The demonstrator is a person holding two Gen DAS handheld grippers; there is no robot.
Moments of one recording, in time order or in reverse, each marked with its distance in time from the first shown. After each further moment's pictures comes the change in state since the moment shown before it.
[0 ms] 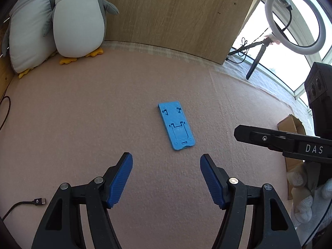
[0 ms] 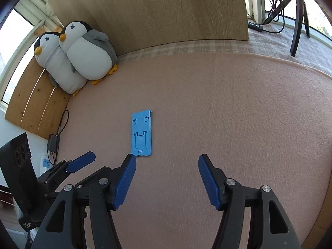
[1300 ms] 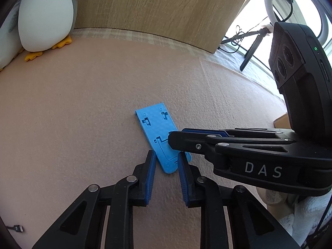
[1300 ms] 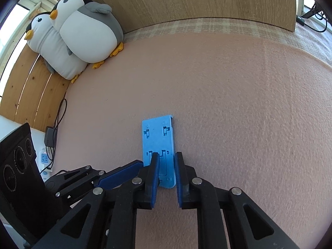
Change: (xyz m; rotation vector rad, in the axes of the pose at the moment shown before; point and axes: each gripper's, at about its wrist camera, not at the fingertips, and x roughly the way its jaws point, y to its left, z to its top) left arm 0.045 -0.007 0.016 0.023 0.071 -0.110; right arm 0.059 0.018 0.021 -0.041 0.107 0.062
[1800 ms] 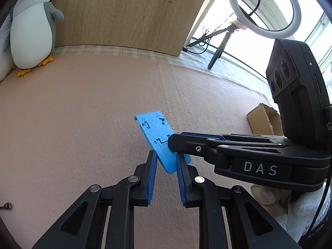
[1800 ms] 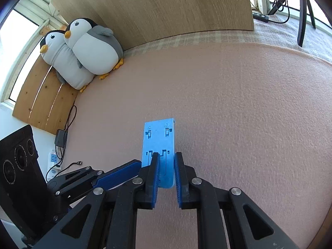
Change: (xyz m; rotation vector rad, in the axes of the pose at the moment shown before) left arm -0.036 -0.065 -0.017 0.077 -0.054 -0.059; right arm -0.076 -0.031 -0.050 0.048 -0.124 0.006
